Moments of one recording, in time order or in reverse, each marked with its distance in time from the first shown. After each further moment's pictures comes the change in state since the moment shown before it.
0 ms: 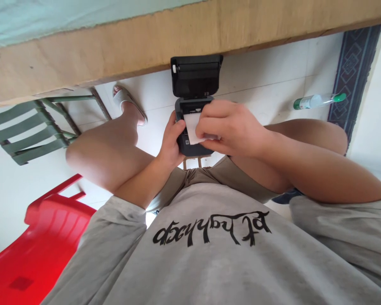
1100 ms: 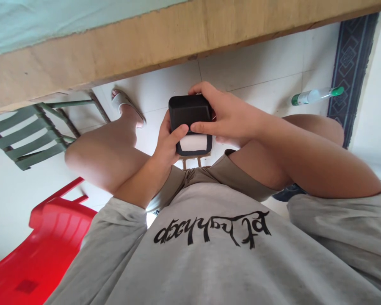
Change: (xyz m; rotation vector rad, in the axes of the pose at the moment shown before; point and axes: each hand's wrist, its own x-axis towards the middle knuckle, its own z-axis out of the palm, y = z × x) left_hand 0.006 -0.003 -0.016 0.237 -0.065 -0.015; right_hand 0.015 0.009 -0.025 0.522 -0.237 0.541
